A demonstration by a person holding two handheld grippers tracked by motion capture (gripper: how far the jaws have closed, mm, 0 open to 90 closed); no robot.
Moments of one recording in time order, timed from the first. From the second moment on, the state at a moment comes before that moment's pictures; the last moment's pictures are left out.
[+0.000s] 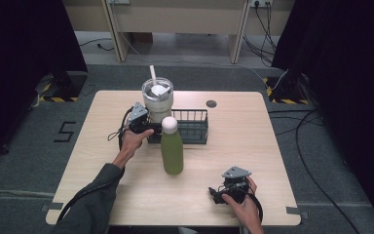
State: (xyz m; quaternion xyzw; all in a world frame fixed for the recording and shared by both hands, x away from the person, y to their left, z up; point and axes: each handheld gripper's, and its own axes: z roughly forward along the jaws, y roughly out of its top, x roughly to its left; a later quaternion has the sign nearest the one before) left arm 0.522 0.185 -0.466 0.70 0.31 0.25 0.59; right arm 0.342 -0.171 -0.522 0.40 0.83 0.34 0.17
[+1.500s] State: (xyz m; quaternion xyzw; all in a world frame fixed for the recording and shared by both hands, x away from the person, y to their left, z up) left arm 0.499 0.213 -0.461 0.71 0.30 0.24 0.59; right arm 0.342 -0.171 -0.522 0.40 0.83 0.34 0.17
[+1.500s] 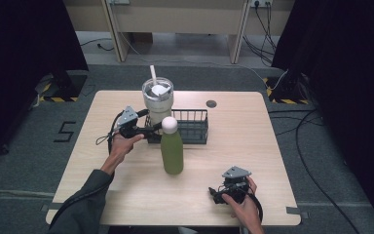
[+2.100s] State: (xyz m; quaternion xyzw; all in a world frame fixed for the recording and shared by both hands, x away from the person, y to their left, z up) left arm 0.481 0.230 -0.460 0.72 0.31 0.23 0.58; right arm 0.342 -0.171 -0.522 0.40 0.83 0.34 0.17
